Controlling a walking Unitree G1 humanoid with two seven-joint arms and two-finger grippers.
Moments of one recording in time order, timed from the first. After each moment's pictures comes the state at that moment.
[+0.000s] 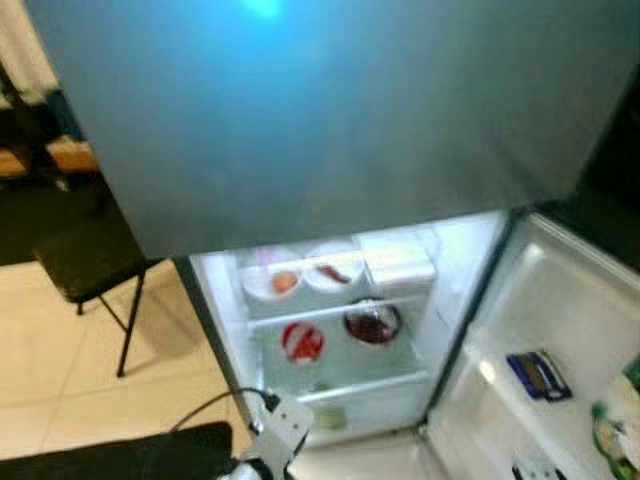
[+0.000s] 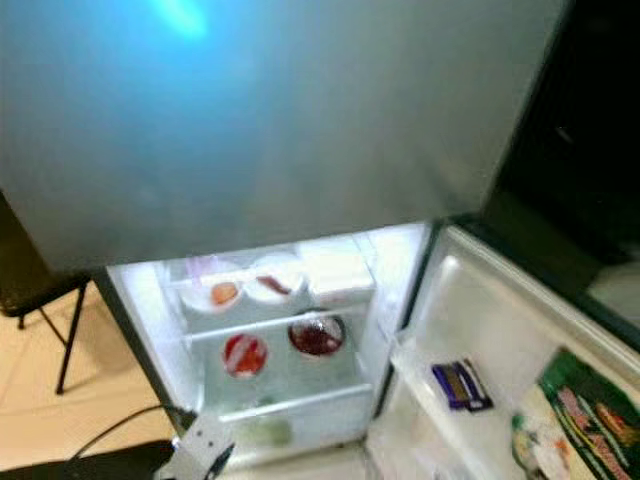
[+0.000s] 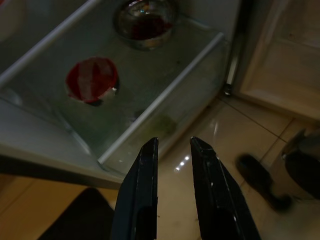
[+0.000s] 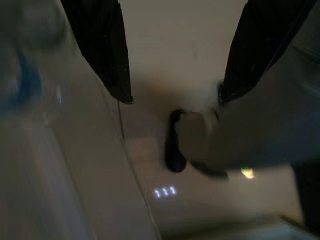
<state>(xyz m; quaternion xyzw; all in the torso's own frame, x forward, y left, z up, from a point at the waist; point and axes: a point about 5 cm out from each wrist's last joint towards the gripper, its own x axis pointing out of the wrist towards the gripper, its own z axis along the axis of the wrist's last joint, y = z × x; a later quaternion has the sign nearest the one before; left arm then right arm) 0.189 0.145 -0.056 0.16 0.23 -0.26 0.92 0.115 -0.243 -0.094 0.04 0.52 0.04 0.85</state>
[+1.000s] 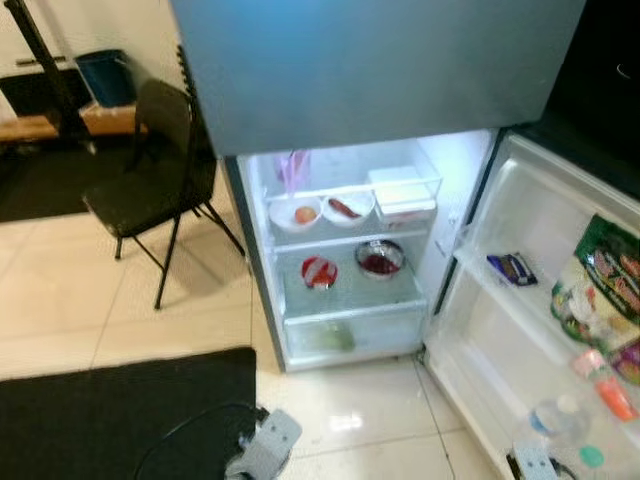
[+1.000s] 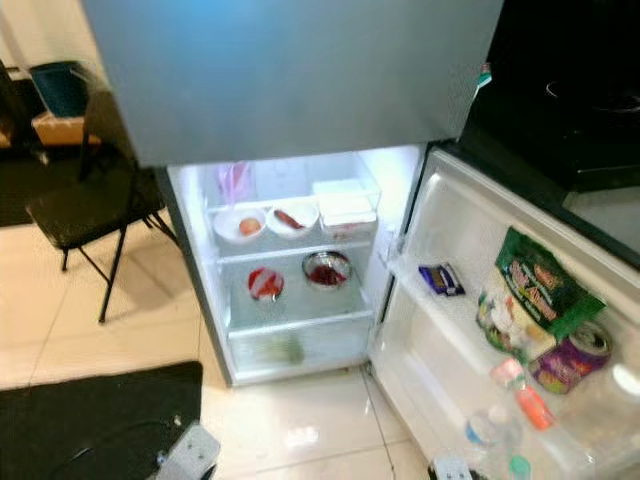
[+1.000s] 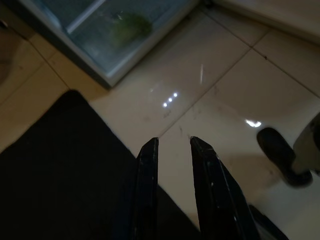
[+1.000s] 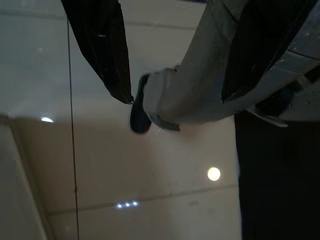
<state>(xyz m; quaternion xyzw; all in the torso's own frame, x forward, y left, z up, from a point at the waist) 0.173 0.163 -0.073 0.18 0.31 -0.25 0.90 0.133 -0.227 -0.087 0.08 0.46 0.11 0.88</state>
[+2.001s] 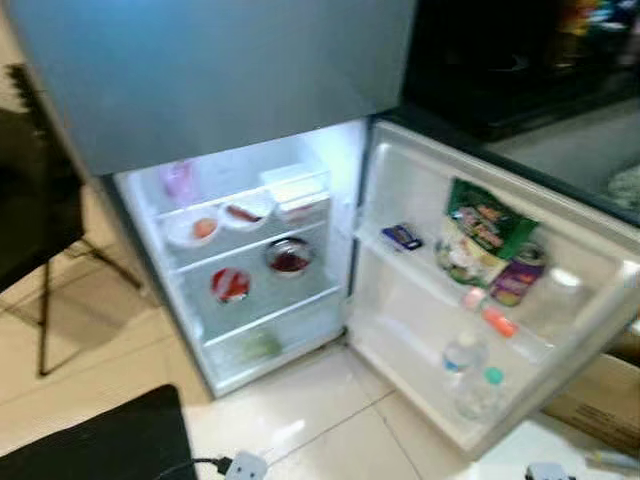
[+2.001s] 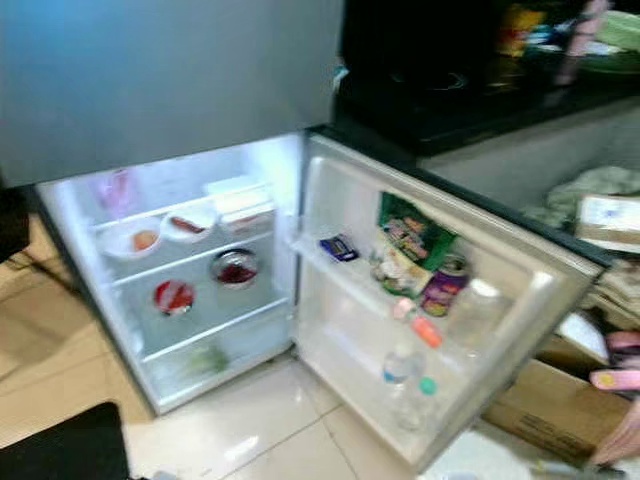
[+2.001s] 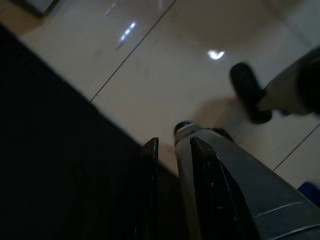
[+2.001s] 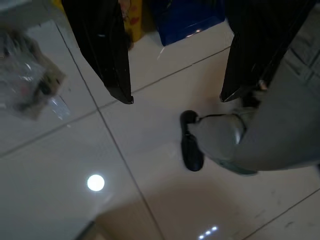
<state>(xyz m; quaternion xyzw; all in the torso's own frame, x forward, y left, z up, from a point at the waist) 0.123 0.190 -0.102 0.08 0.48 -0.11 0.86 0.120 -0.253 -0.090 0.04 0.51 0.05 0.86</state>
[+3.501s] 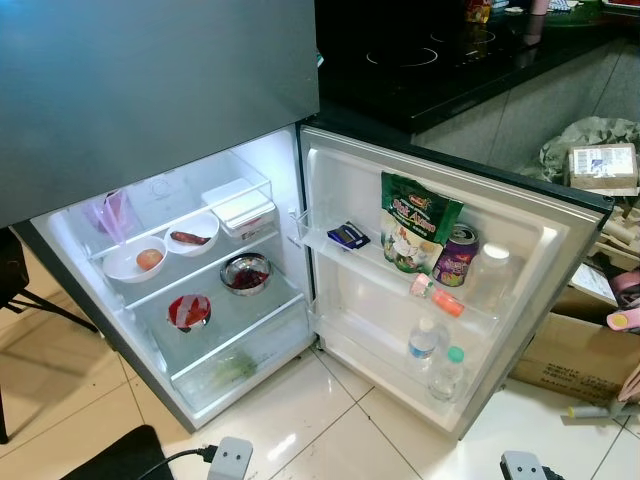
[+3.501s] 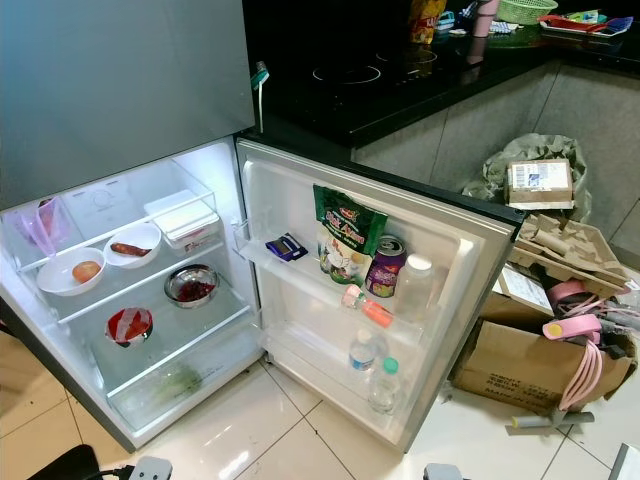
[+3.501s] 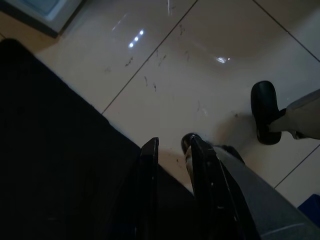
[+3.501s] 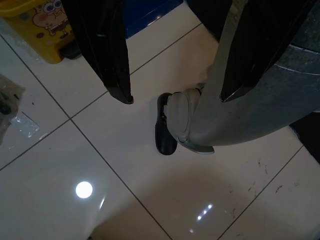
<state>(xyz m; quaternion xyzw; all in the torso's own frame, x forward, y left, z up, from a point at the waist) 0.132 0.200 -0.099 0.04 0.49 -0.07 0.87 0.129 -0.224 -0.097 0.06 0.51 0.02 0.86</state>
